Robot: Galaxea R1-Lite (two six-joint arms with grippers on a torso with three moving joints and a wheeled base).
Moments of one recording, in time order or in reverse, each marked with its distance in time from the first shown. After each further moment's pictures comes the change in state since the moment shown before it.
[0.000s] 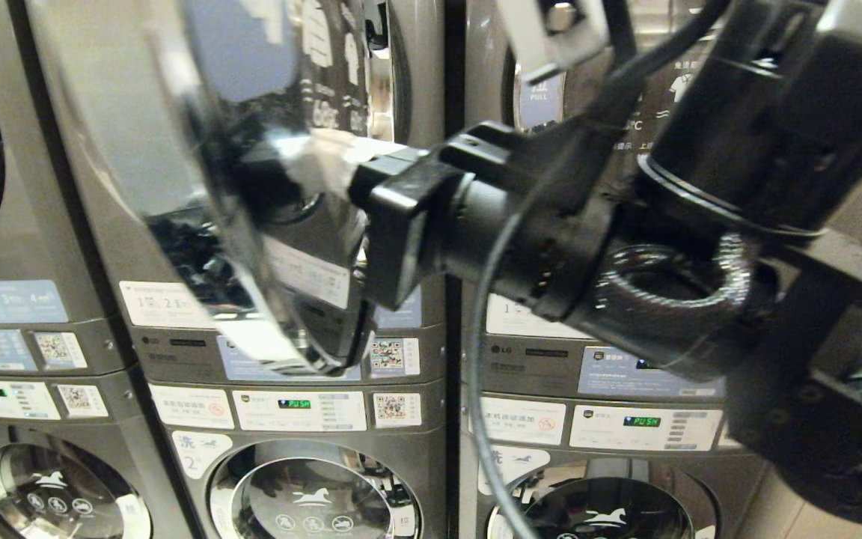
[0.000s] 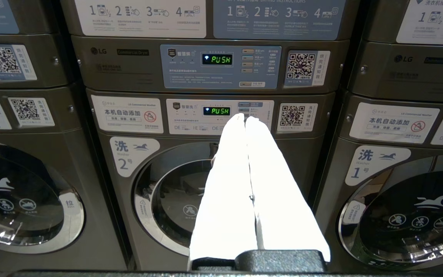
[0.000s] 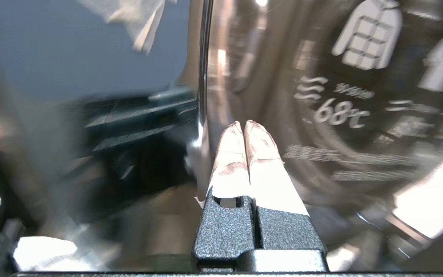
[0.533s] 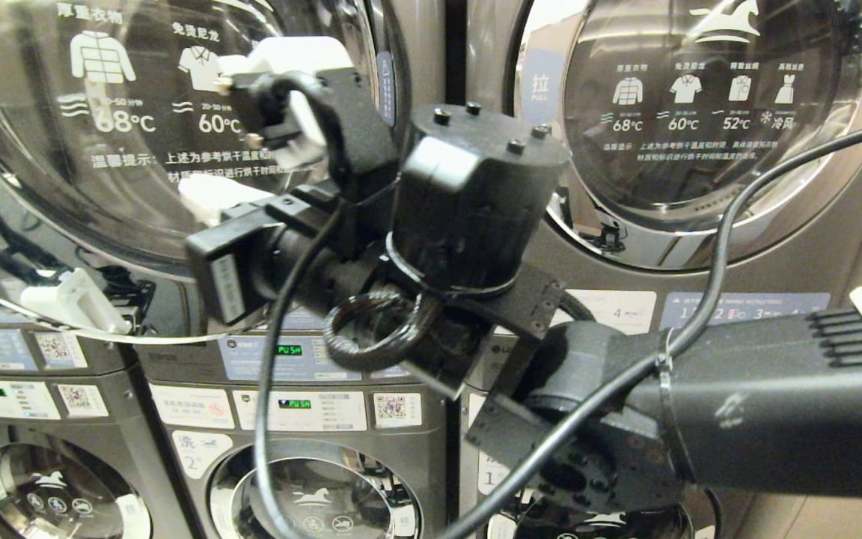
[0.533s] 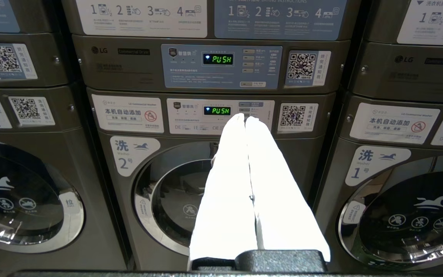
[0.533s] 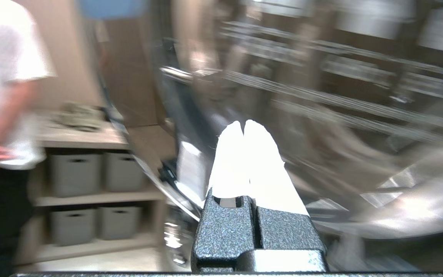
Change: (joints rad) left arm 0.000 0.000 0.000 0.000 0.000 -0.001; right arm 0.006 0.270 -0.280 0.014 -0.157 0.006
